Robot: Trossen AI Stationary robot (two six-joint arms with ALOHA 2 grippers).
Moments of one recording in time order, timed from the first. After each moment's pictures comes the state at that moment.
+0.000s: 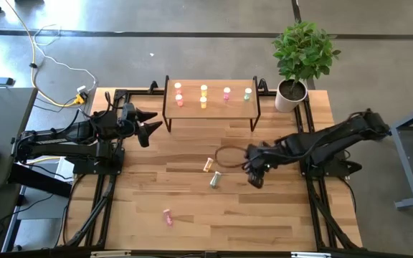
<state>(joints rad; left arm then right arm) 0.27 0.54 0.55 -0.24 -0.31 -0.36 0.25 1.30 1.01 -0.72 0.09 0.67</state>
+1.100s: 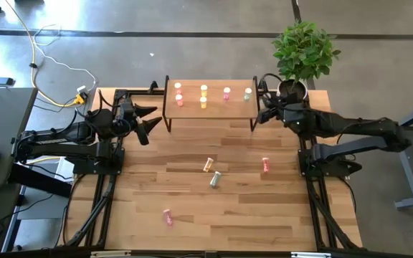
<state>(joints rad) 0.27 0.54 0.55 -0.10 -0.33 -0.22 -0.10 0.92 0.86 -0.35 0.87 0.50</state>
